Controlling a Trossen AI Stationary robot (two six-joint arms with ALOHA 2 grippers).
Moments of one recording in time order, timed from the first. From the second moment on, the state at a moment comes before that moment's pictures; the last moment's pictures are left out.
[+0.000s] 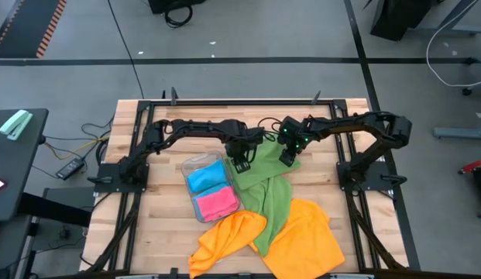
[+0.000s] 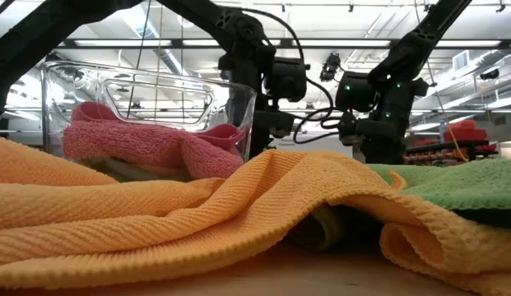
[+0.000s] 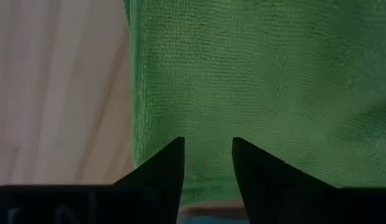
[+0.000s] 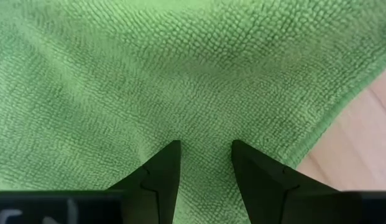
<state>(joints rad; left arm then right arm) 0.20 2.23 1.77 -1.03 0.04 -0.20 -0.46 1.55 0.71 -0.43 -0.22 0.18</state>
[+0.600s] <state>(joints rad) 0.20 2.23 1.69 -1.12 0.04 -0.12 -0.48 1.52 0.70 -0.45 -0.19 0.20</state>
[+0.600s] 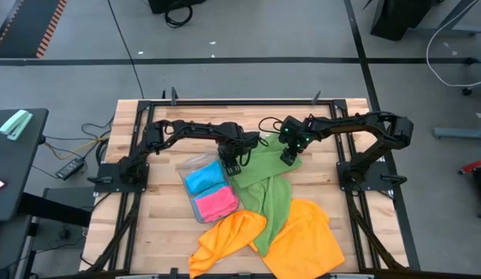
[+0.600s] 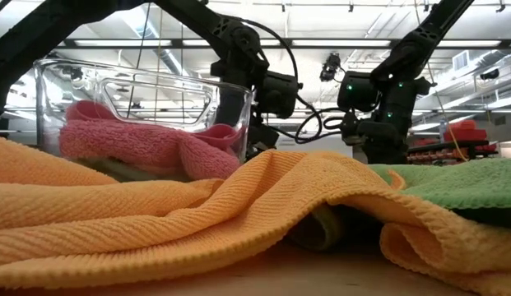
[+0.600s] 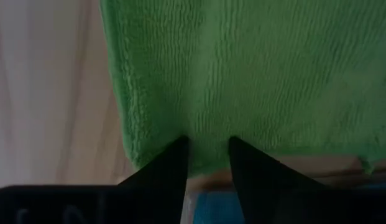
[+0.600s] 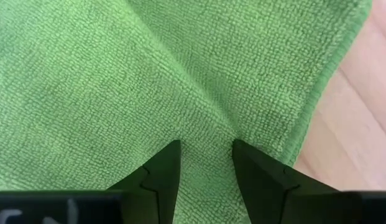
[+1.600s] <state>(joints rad) 0.13 2.21 1.86 -1.19 0.08 0.02 -0.48 1.52 0.84 -0.65 -0.18 0.11</state>
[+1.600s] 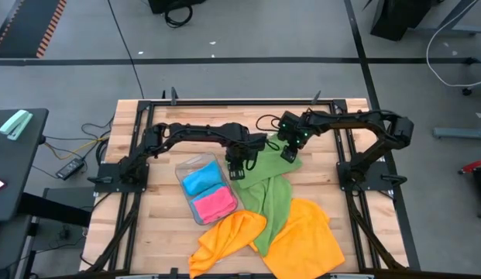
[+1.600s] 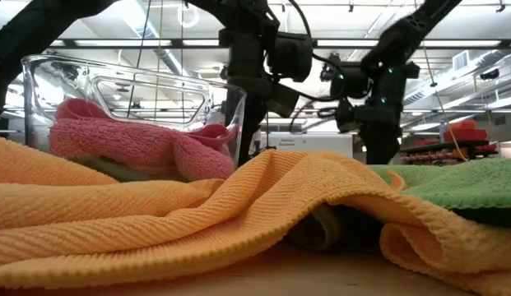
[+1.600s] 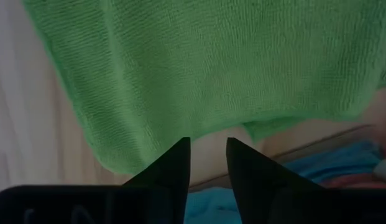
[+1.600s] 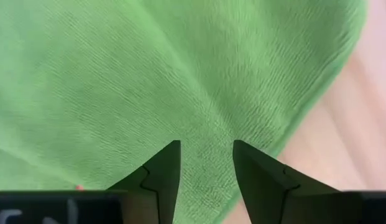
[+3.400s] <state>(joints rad) 0.03 1.83 1.86 -1.24 0.03 0.28 0.26 1.38 1.06 -0.50 0.26 0.48</state>
